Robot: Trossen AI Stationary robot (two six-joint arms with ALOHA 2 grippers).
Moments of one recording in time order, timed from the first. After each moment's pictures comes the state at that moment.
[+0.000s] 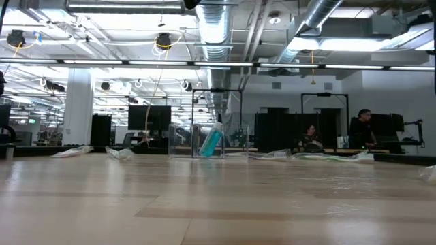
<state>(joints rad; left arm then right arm) 0.19 1.33 1.21 0.03 0.51 -0.56 -0.24 1.79 2.33 -1.20 -0.63 -0.09</state>
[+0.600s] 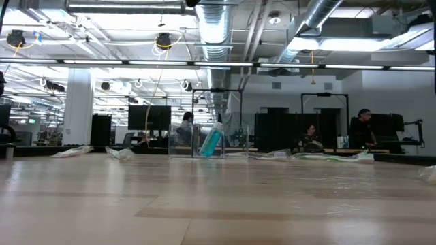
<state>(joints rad) 0.19 1.33 1.21 0.06 0.51 -0.56 -0.24 1.79 2.33 -1.17 -0.63 -0.07</state>
